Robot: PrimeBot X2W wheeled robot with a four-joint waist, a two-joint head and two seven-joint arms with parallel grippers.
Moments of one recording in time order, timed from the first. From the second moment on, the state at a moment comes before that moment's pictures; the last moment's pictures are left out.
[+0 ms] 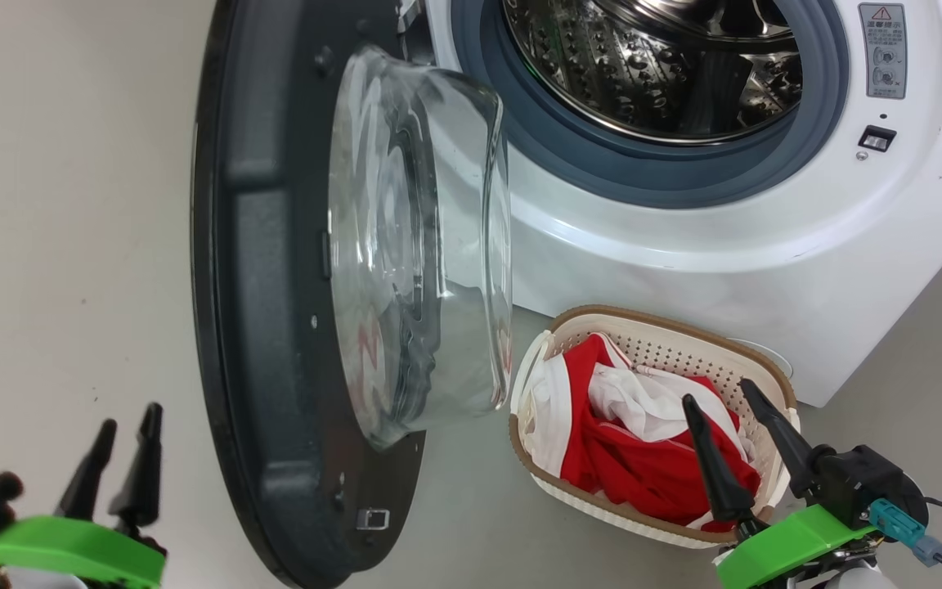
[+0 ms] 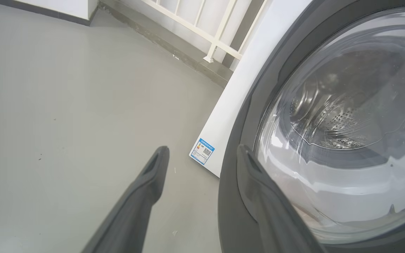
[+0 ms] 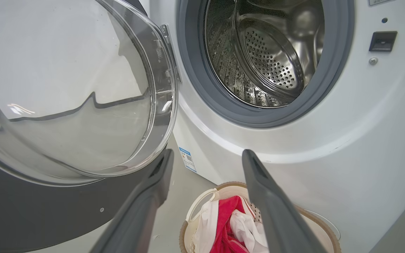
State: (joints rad) left arm -0.26 0.41 -0.25 0.48 -1.03 -0.12 -0.25; right arm -0.06 -0.07 0.11 0.25 0.28 0.13 -0.26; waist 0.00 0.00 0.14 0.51
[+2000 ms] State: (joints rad) left arm -0.08 0.16 0.13 0.24 -0.38 -0.13 -0.25; right arm 0.01 -0.05 0.04 0.20 0.28 0.13 -0.26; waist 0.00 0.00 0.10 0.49
